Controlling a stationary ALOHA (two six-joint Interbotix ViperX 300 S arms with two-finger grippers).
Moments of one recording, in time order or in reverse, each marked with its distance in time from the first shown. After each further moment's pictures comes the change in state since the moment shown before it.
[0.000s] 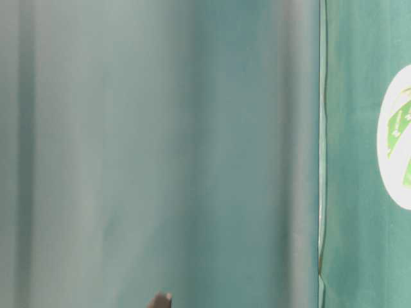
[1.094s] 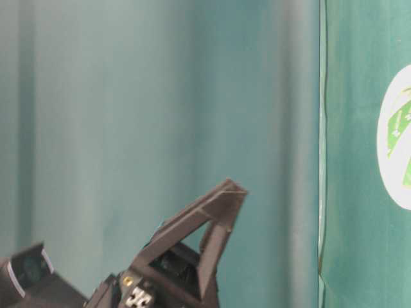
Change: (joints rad) left arm 0.000 0.416 -0.397 0.000 0.368 0.014; right arm 0.000 -0.014 0.003 0.000 -0.002 0.000
